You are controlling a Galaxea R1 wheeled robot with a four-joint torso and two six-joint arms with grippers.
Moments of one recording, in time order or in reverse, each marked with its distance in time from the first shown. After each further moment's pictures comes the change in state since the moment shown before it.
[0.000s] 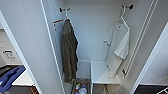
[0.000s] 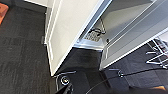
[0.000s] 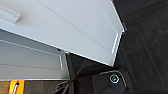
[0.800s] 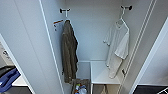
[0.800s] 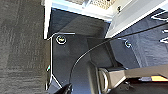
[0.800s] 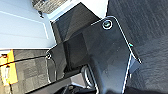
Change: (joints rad) left arm 0.077 0.442 -0.505 0.048 0.158 -0.130; right arm -0.256 0.406 -0.397 0.024 -0.015 -0.003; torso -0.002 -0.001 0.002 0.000
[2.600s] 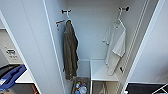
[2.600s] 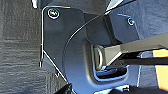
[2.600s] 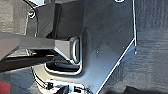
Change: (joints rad) left arm 0.022 0.159 -0.140 0.015 0.171 -0.008; right arm -0.037 0.436 -0.631 -0.332 -0.135 -0.010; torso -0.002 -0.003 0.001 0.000
